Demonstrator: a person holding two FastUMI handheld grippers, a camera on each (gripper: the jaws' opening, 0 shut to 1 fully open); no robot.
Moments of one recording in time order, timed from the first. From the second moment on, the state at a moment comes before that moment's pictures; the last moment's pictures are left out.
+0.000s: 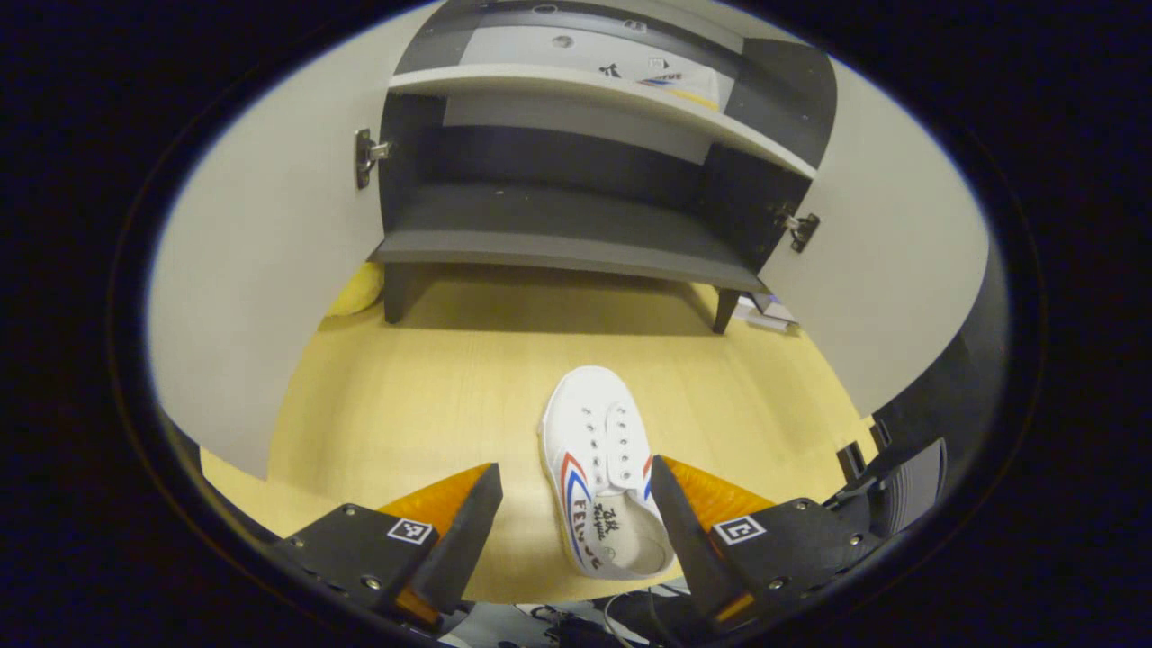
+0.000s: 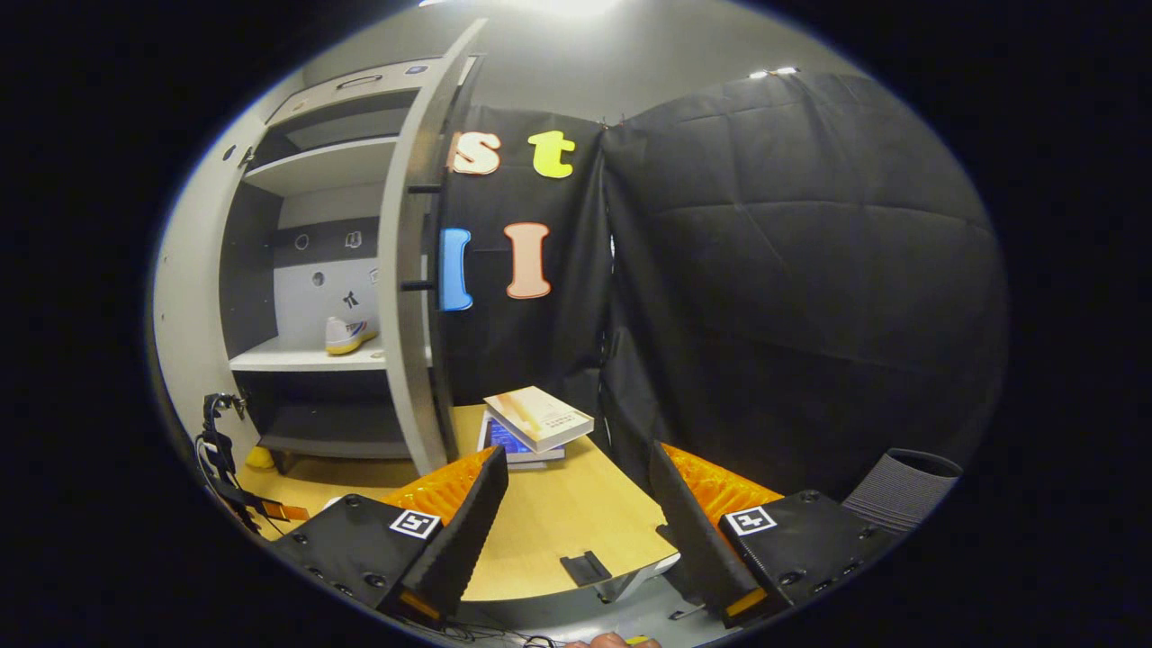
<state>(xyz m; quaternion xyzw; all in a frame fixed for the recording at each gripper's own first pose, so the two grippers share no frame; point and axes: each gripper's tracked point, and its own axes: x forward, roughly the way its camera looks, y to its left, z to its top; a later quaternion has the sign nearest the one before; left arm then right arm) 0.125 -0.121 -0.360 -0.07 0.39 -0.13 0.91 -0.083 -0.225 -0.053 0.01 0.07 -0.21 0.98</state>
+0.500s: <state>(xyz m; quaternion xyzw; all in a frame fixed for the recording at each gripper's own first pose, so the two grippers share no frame) 0.134 -0.130 -0.422 -0.10 0.46 -0.10 0.88 -0.042 -0.286 -0.074 0.02 0.08 -0.24 0.97</state>
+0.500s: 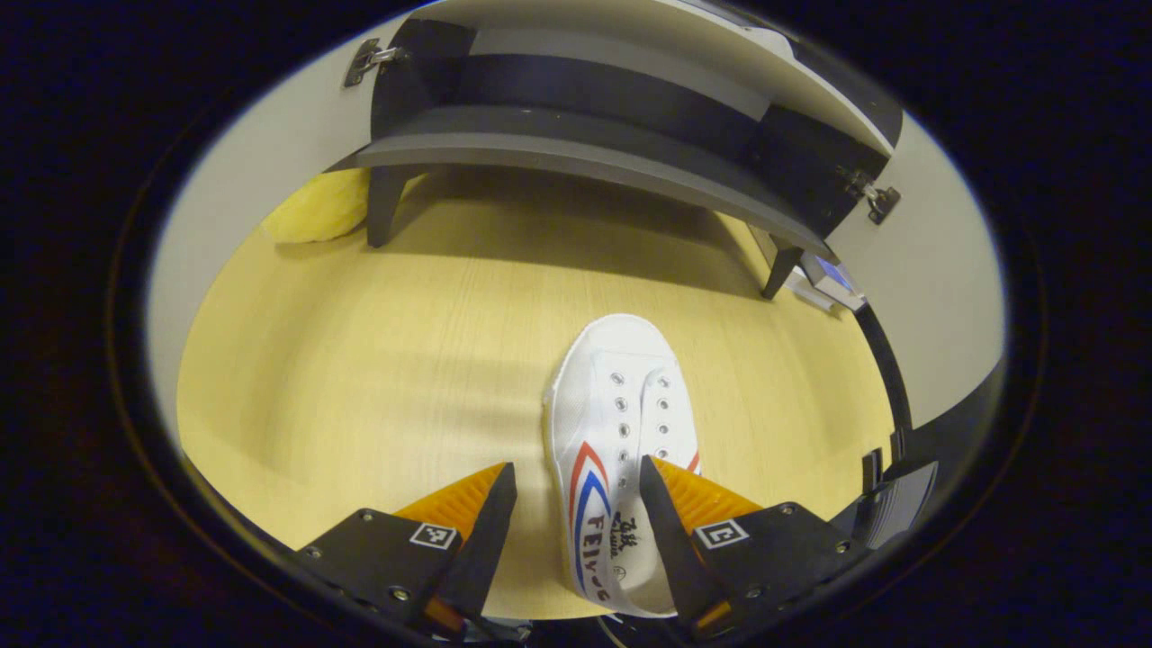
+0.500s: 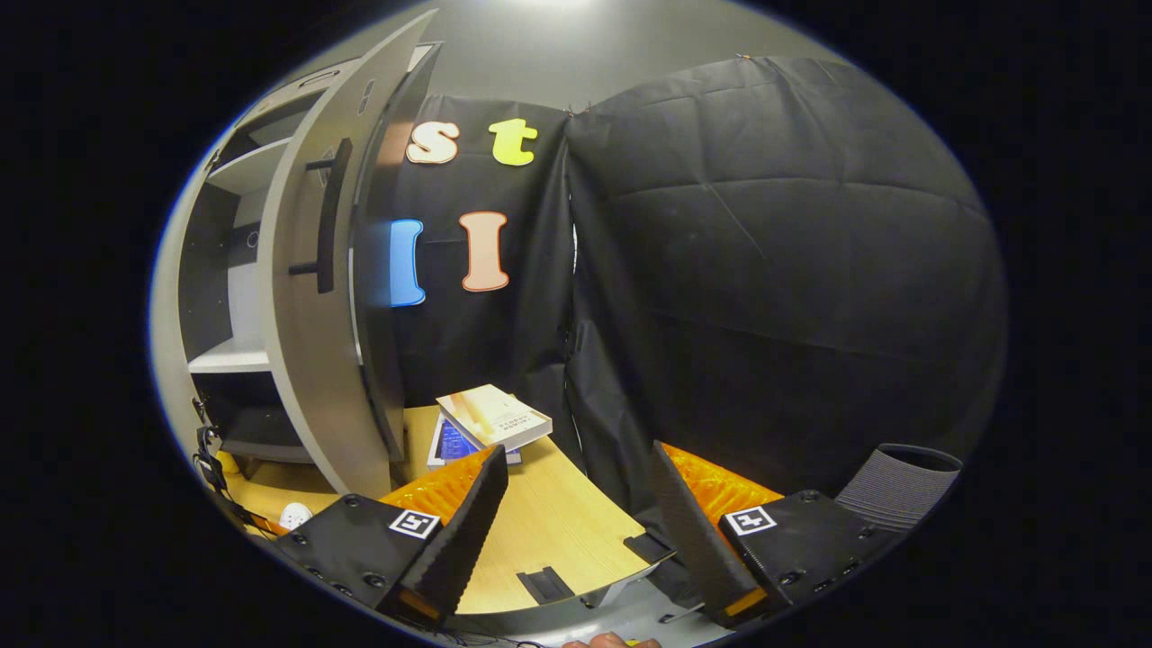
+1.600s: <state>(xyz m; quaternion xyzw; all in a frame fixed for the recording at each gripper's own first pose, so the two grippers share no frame) 0.136 -0.132 -0.417 -0.08 0.45 -0.04 0.89 0.048 -0.312 -0.104 0.03 0.09 -0.20 0.98</state>
